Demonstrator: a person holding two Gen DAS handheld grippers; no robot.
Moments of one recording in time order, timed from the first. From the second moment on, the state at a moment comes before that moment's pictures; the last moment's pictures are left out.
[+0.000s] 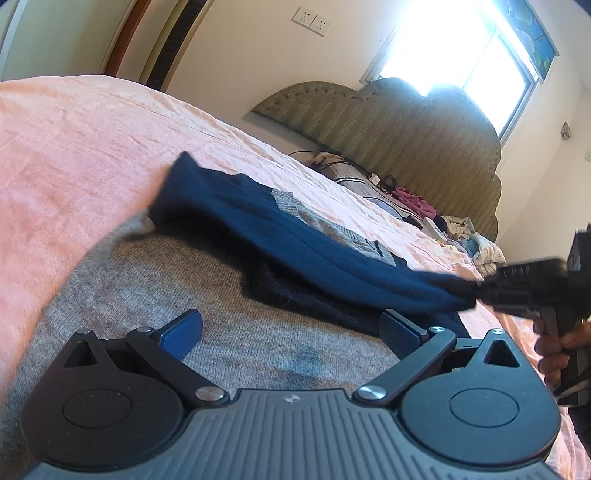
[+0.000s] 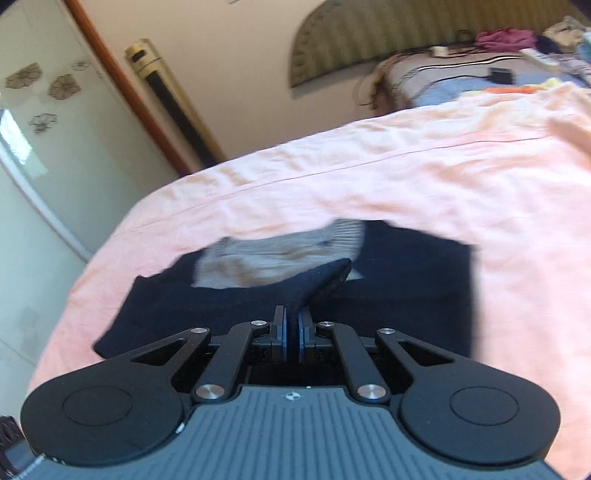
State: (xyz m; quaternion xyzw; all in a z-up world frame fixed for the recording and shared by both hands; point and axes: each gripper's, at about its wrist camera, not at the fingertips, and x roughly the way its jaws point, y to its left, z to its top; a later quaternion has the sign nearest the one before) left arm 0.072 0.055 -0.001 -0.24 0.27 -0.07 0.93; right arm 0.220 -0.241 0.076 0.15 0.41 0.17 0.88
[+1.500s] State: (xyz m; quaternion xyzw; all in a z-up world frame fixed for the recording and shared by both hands) left arm 0.117 0.020 0.025 0.00 0.38 -0.07 0.92; right arm 0.159 -0.200 0.042 0.03 0.35 0.10 0.93
